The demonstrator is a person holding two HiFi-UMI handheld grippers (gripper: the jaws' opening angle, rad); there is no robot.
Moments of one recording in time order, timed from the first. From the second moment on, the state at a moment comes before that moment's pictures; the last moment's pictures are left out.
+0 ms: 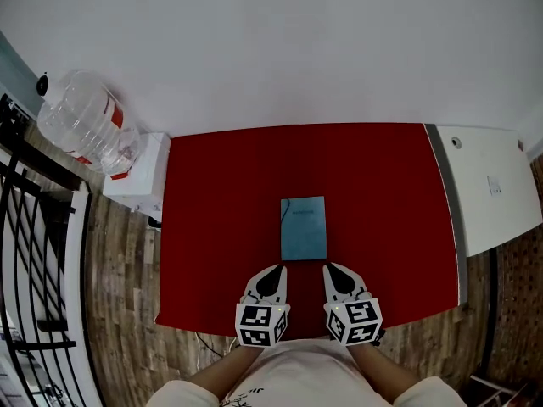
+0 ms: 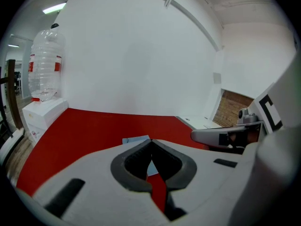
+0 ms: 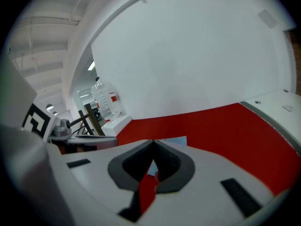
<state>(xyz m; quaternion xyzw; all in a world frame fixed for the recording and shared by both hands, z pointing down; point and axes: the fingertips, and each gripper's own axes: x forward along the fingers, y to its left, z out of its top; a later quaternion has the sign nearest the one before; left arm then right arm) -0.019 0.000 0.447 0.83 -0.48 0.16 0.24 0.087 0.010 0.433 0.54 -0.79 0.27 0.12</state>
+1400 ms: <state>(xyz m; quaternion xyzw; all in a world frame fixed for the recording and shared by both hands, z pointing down) -0.007 -0.063 0.576 0.81 -0.45 0.19 0.32 0.116 -0.086 0.657 0.48 -0.70 0.48 0.22</state>
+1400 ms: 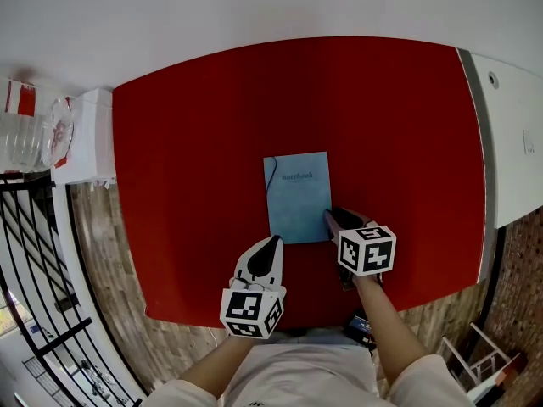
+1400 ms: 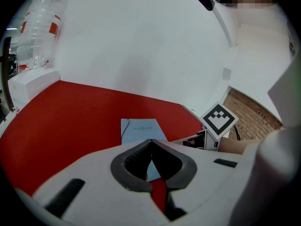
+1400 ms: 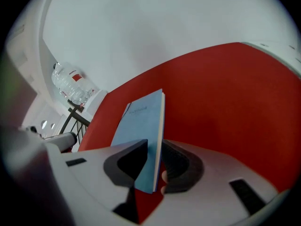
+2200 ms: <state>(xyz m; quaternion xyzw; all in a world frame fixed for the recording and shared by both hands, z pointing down) -0.001 -0.067 0.596 0.80 -0.45 0.19 0.35 0.112 -0.091 0.673 0.39 -0.69 0.56 0.24</state>
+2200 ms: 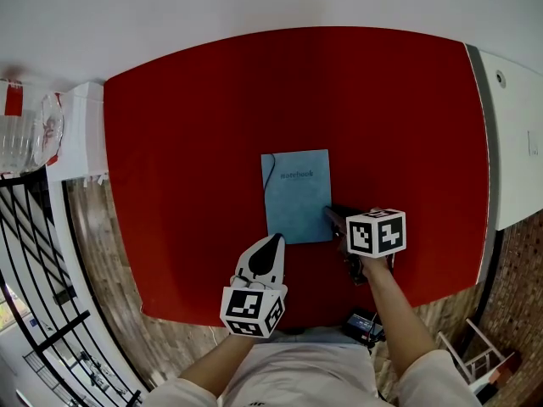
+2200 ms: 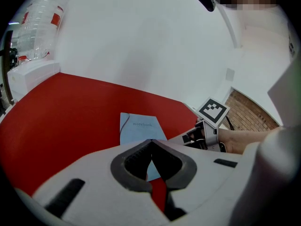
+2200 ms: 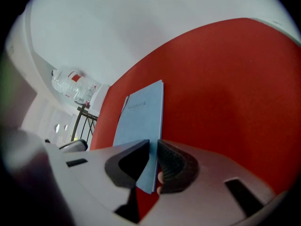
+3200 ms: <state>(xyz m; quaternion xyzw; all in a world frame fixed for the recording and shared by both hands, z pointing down) -0.009 -0.062 0.601 0.79 -0.46 0.19 0.35 0.116 -0.094 0.665 0.39 -0.69 0.57 0.22</state>
